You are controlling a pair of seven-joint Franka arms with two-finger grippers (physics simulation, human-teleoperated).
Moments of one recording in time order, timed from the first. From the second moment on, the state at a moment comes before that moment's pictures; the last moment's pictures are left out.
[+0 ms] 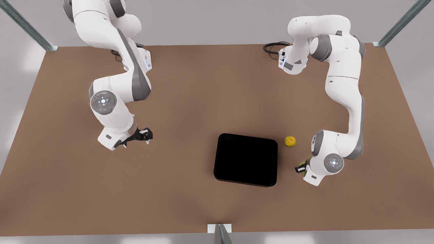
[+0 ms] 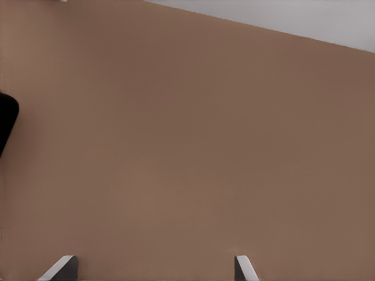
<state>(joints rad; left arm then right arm) 0.00 0.83 -0.18 -1.28 0.21 1.94 -0.49 0.42 0.35 -0.10 -1.46 -0.03 1.86 0.14</state>
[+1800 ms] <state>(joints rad) 0.11 0.24 -0.24 -1.47 -0.04 1.64 -0.15 0.62 0.99 0.08 -1.18 0.08 2.36 1.01</state>
